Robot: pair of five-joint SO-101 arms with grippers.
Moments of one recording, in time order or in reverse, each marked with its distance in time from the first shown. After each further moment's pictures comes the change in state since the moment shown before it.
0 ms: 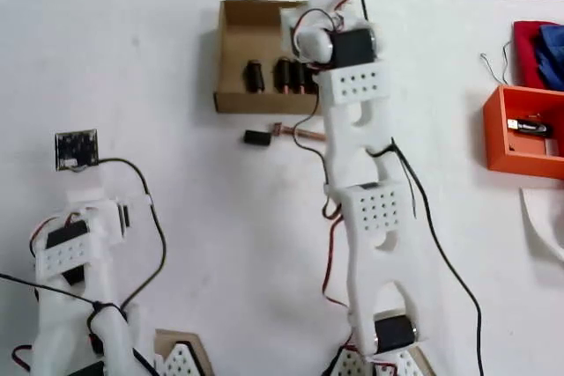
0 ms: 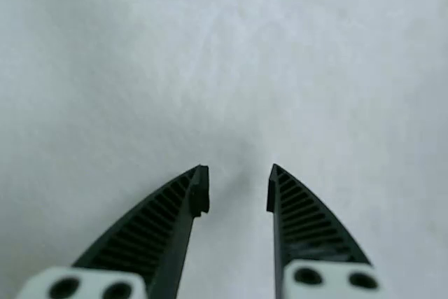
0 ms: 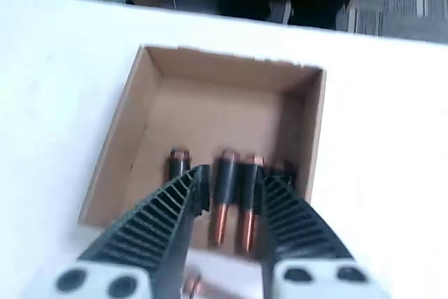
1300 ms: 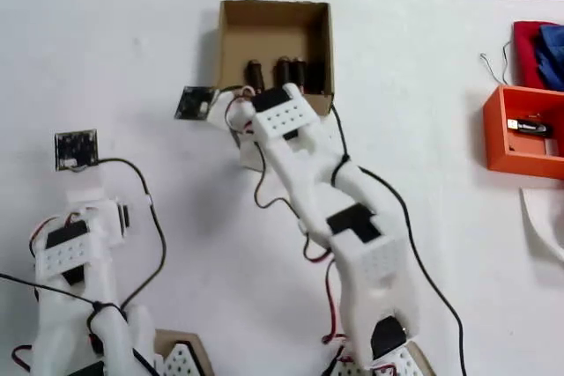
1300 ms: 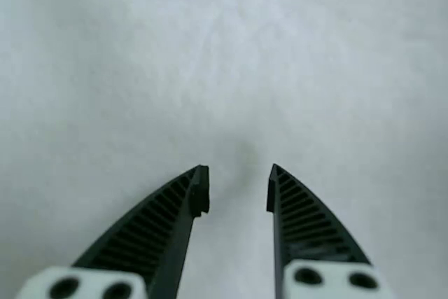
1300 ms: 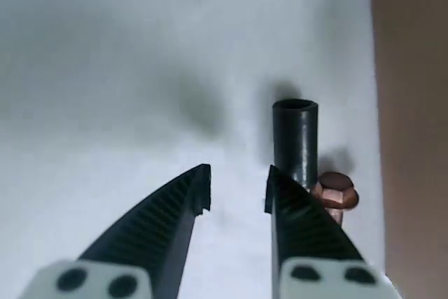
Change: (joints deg) left arm -0.1 0.0 0.0 0.0 0.0; right arm -14.9 -22.2 78.5 -20.5 54.2
